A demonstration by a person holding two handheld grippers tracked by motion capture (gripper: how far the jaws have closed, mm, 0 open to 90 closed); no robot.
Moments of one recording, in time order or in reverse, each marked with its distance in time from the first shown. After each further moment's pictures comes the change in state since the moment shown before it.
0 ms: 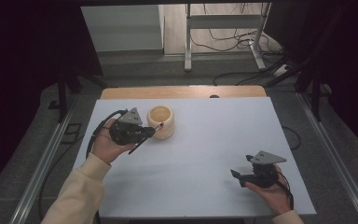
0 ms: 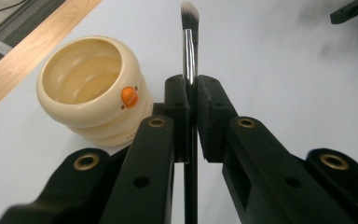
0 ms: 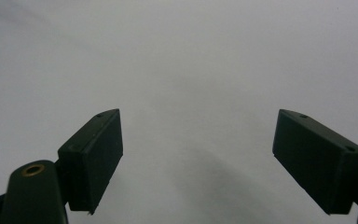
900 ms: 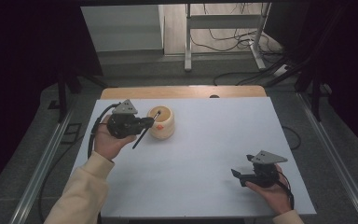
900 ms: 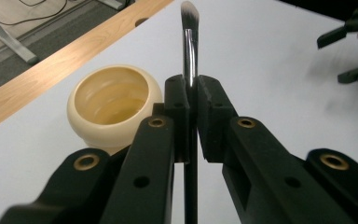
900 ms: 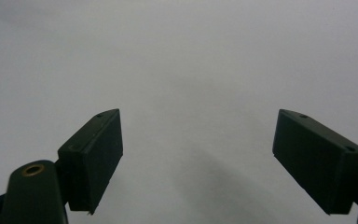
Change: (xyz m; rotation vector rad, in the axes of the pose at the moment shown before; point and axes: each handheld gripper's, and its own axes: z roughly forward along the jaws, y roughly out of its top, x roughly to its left) left arm 0.009 0.008 -0.008 -0.137 0.047 -0.158; right arm -0.001 0.000 -0.001 -0.006 -0.003 0.007
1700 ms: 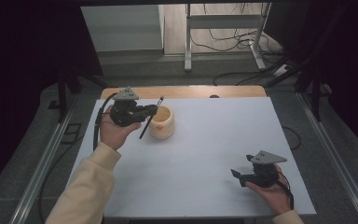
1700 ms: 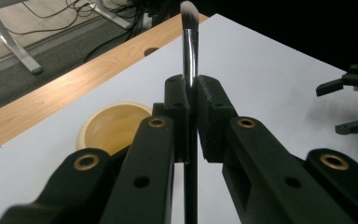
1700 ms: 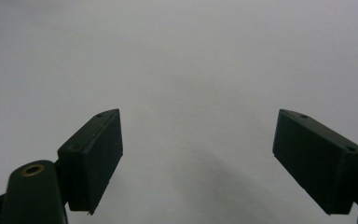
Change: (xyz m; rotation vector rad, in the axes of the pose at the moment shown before) left arm 0.010 0.027 0.005 -0.082 0.018 -0.072; right arm 0.000 0.000 0.001 0.003 0.001 -0.001
